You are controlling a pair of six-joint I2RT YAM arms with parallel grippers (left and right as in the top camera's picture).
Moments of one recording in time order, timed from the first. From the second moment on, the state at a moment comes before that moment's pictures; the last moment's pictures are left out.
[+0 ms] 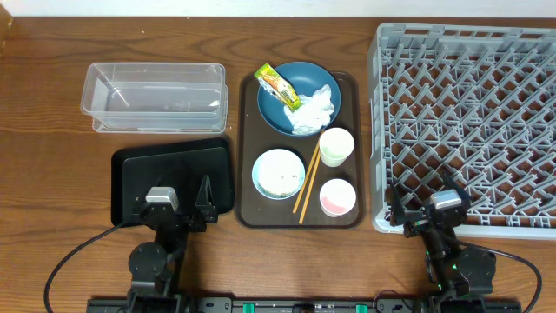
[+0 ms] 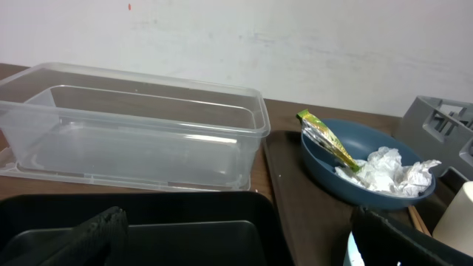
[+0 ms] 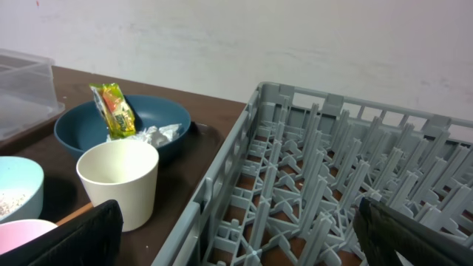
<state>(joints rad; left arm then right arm) -0.07 0.01 0.02 -0.12 0.01 -0.19 0.04 0.01 0.01 -0.06 -0.18 -0.10</state>
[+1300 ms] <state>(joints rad) -0.07 0.01 0.02 -0.12 0.01 -0.19 0.04 0.01 0.01 -0.06 -0.18 -0.10</state>
